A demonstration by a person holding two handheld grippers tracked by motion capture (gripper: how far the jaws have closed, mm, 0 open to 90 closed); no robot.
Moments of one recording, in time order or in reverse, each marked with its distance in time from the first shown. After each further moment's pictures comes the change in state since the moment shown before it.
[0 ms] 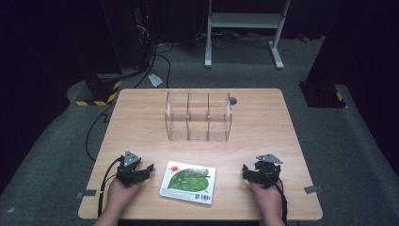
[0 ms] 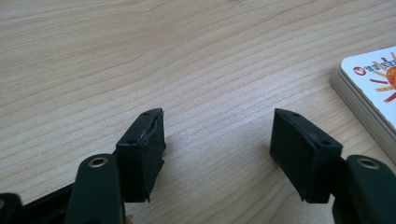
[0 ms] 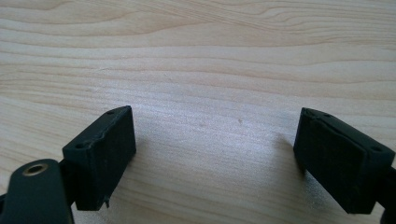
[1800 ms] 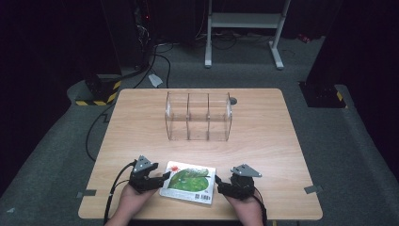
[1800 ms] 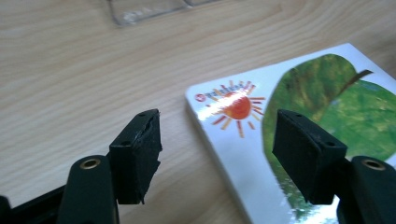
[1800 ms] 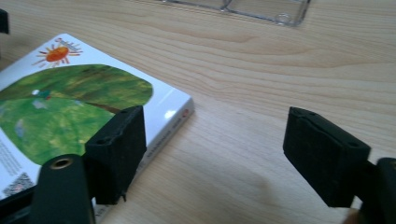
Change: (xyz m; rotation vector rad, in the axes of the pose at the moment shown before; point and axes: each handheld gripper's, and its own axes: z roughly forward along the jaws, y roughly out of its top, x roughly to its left) left arm -0.055 0.014 -0.013 -0.042 -0.216 -0.008; right arm 0.088 -0.005 -0.038 -0.109 0.270 -0.076
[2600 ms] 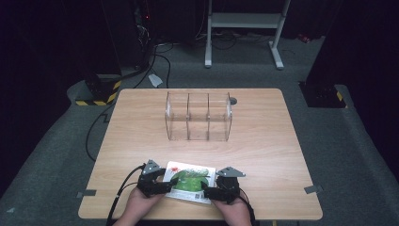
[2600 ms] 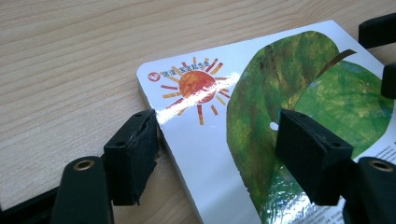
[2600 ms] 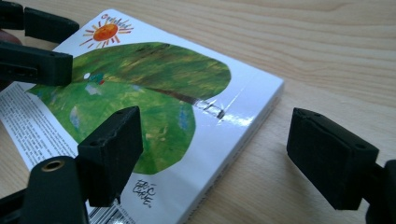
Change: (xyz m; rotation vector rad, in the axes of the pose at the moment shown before) left arm -0.016 -0.008 0.018 0.059 -0.058 -0.021; right arm 0.033 -0.004 0.026 0.097 0.100 0.025
